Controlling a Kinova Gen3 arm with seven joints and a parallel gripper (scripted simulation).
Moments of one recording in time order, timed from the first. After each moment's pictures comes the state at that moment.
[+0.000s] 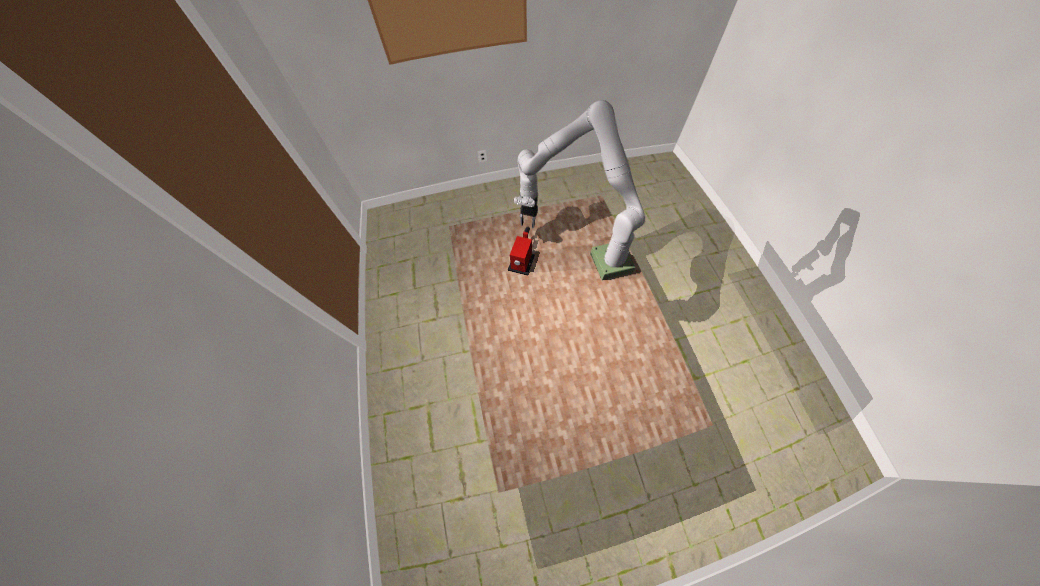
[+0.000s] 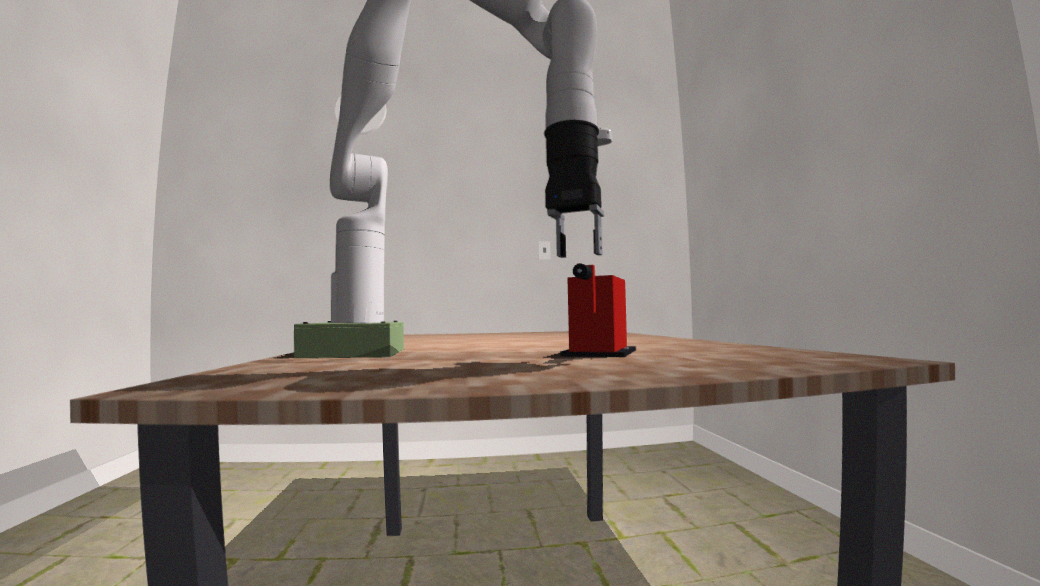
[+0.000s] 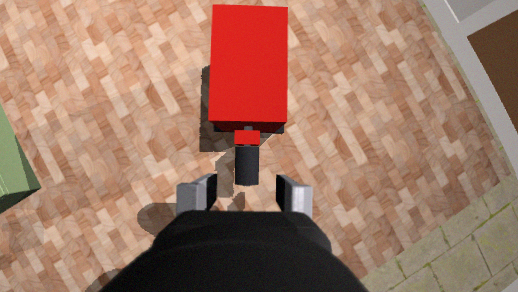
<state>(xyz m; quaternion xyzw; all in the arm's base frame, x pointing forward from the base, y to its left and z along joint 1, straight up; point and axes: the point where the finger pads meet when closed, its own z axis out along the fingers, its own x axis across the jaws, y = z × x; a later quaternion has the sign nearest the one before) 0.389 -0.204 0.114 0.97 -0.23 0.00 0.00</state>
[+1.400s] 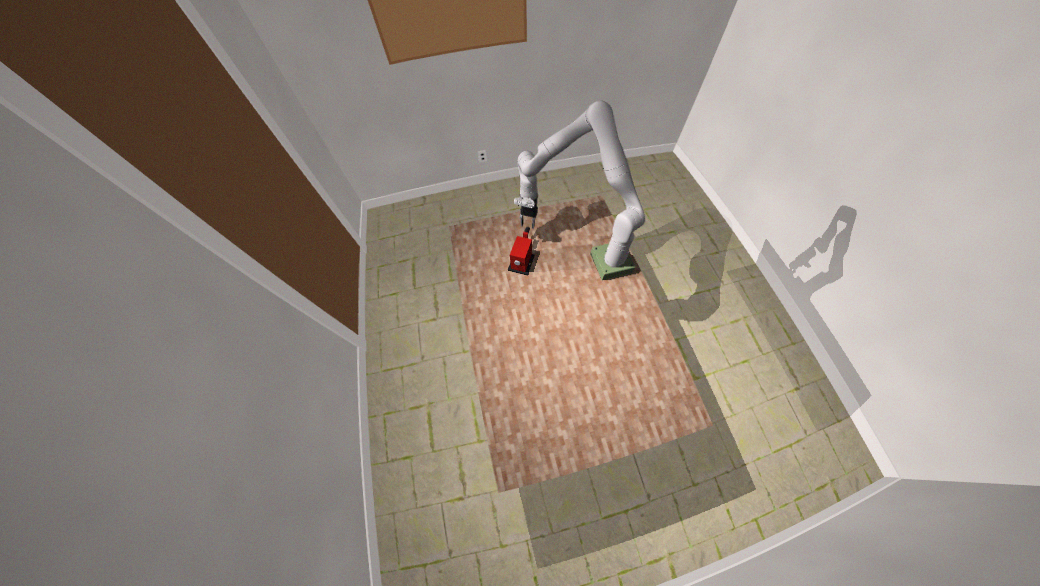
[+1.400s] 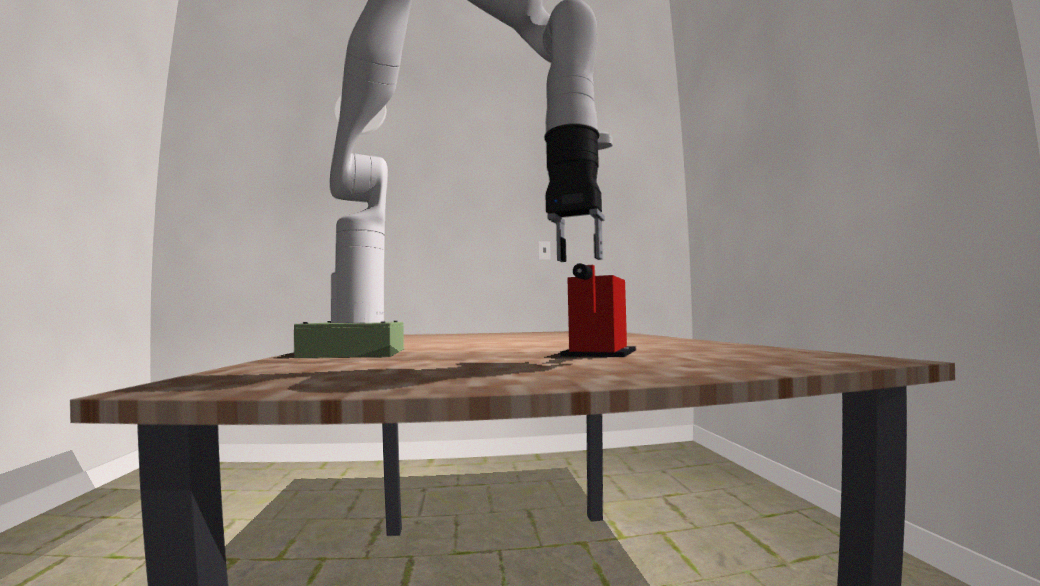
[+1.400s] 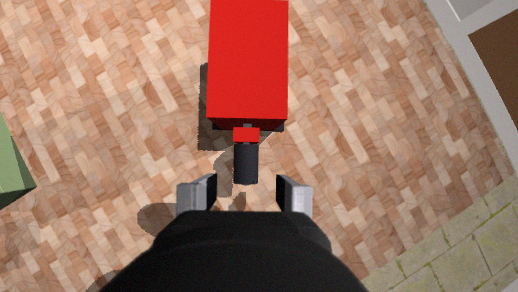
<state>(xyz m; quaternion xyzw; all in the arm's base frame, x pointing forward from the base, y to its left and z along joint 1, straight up) 0.389 -0.206 0.107 0.97 -0.23 0.00 0.00</state>
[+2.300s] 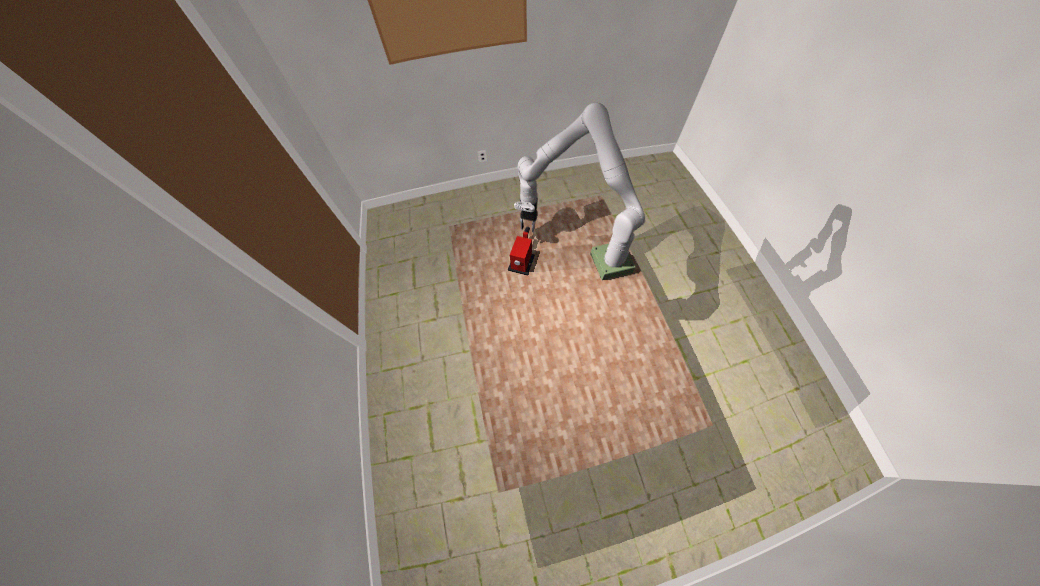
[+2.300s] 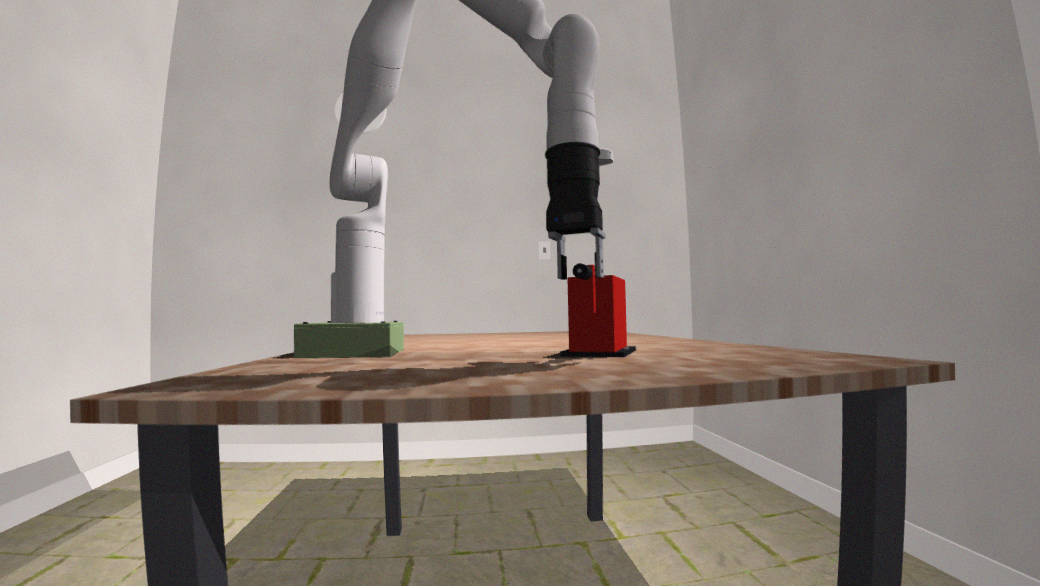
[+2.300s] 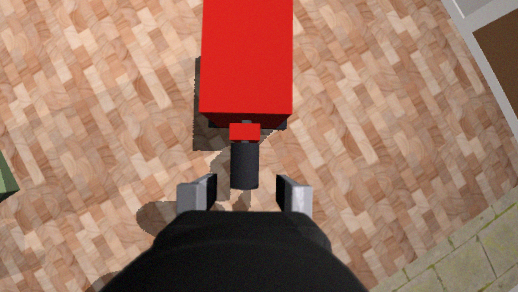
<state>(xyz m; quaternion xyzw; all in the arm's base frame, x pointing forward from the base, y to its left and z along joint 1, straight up) 0.389 -0.206 0.080 0.97 -0.23 0.00 0.00</state>
